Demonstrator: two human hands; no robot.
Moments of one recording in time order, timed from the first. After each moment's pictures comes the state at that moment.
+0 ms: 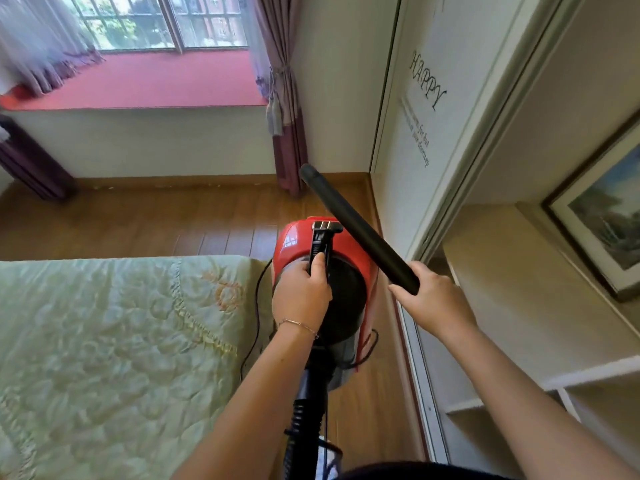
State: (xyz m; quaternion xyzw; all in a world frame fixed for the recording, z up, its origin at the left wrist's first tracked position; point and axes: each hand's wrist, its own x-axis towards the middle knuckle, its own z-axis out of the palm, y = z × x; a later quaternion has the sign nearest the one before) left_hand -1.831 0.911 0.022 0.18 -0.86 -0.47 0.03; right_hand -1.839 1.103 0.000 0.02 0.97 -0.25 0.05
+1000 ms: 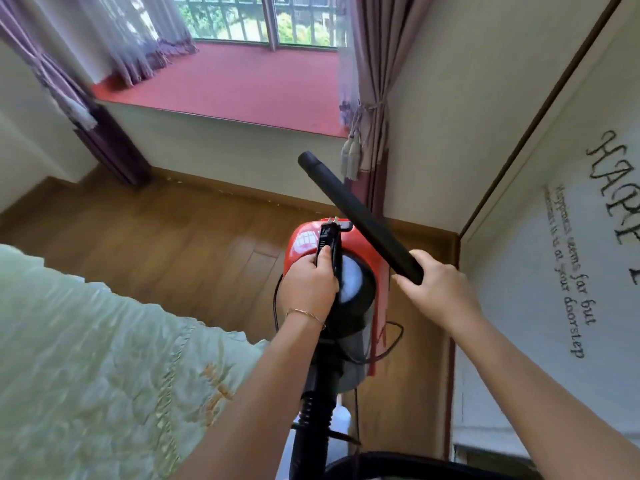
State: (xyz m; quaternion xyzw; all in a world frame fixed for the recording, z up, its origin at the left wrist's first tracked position) left_hand -2.286 0.829 0.013 0.35 -0.81 -0.46 0.08; right_hand -2.350 1.002 -0.007 -0.17 0.95 -0.25 0.09
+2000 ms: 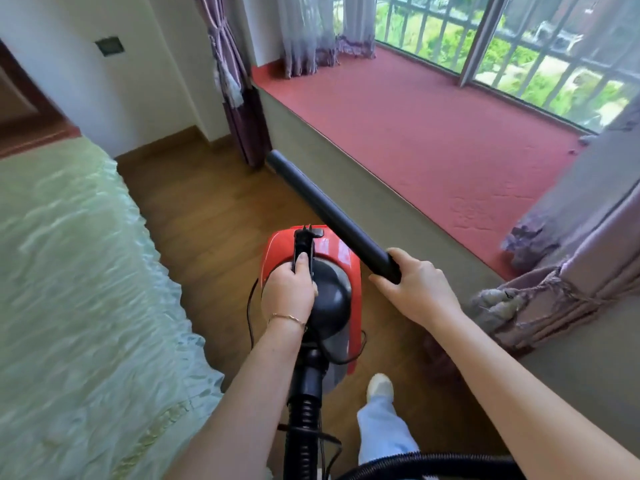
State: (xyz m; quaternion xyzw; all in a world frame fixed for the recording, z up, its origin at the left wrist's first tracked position) left_hand -2.586 0.496 -0.011 0.61 -0.62 -0.43 0.22; right_hand -2.732 0.598 0.003 -0.44 0.86 -0.20 0.17
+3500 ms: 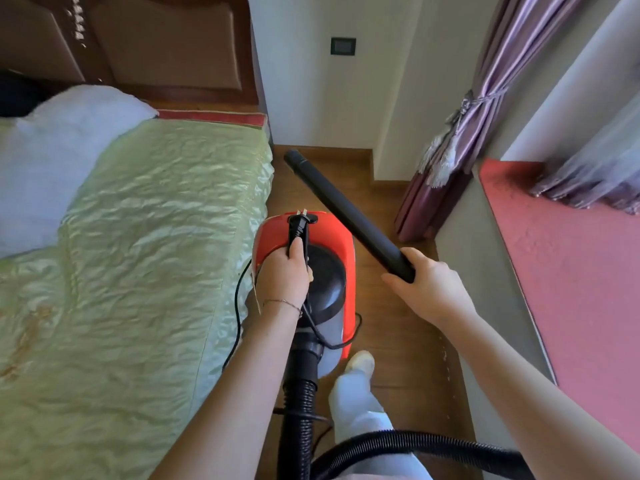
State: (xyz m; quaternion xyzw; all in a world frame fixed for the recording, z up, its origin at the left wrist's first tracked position) left_hand -2.523 -0.147 -0.016 0.78 -0.40 -0.33 0.35; right_hand -2.729 -0.155 -0.015 -0.71 0.67 -0.10 0.20
